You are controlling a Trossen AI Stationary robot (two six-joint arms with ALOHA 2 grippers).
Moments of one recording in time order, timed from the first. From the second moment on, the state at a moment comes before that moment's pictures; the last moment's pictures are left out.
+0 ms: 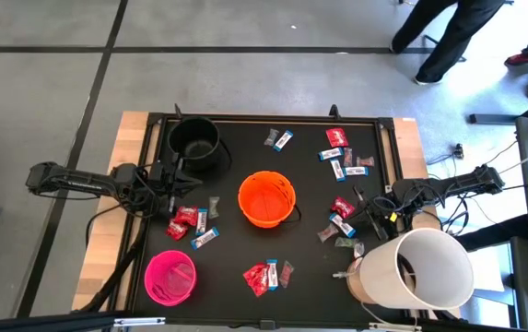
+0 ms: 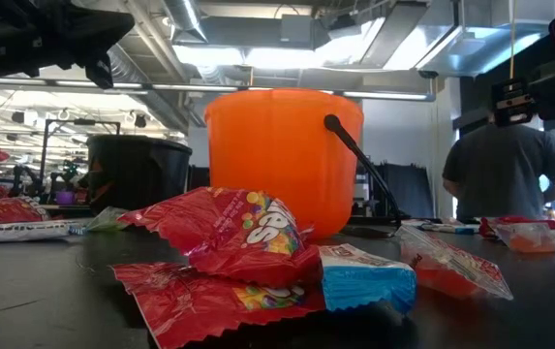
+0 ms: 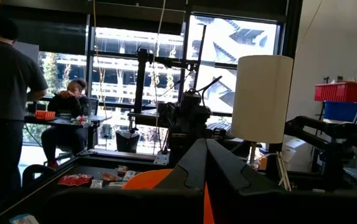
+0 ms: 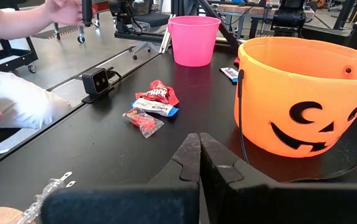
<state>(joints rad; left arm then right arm) -0.03 0.35 0.01 0.61 -0.06 -0.10 0.25 0.17 0.08 -0.12 -0.17 -0.06</state>
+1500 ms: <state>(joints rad) -0.03 0.57 0.60 -0.48 -0.29 -0.28 0.25 0.17 0.08 -0.12 -0.17 -0.06</state>
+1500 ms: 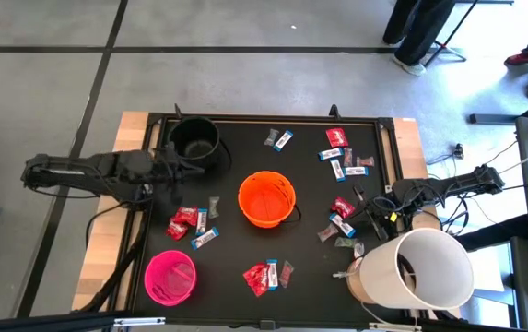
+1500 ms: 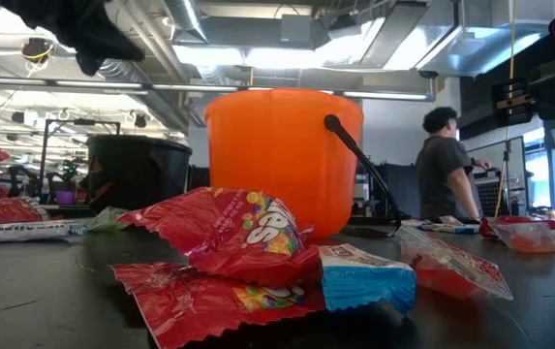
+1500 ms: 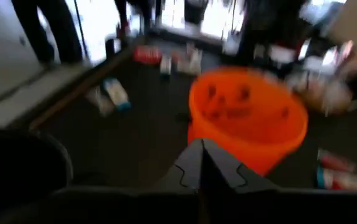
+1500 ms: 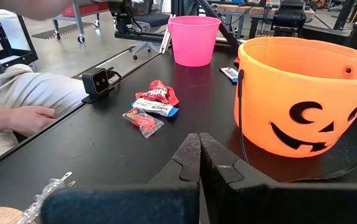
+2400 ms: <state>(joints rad) -0.12 1.06 0.61 -0.85 -0.06 -0.53 0.25 0.17 0.08 -0.12 -0.17 -0.06</state>
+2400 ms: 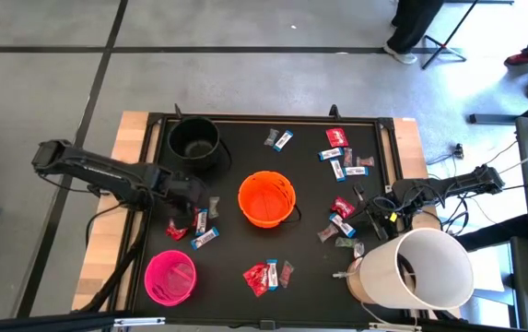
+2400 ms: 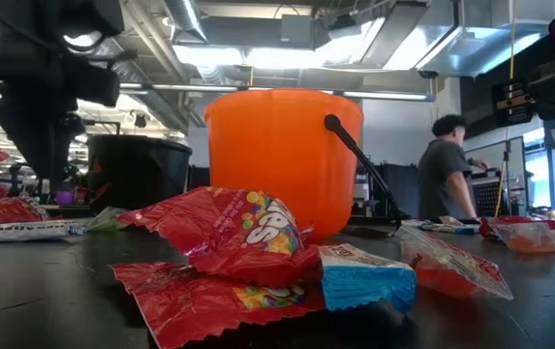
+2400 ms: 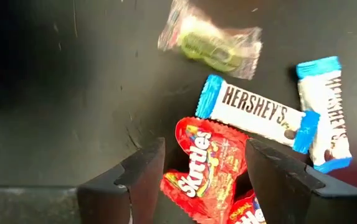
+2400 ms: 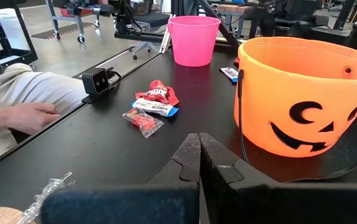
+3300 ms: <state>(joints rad) -0.11 1.33 0.61 -0.85 -0.15 -0.64 0.25 0.17 0.08 -0.12 -0.17 -0.06</state>
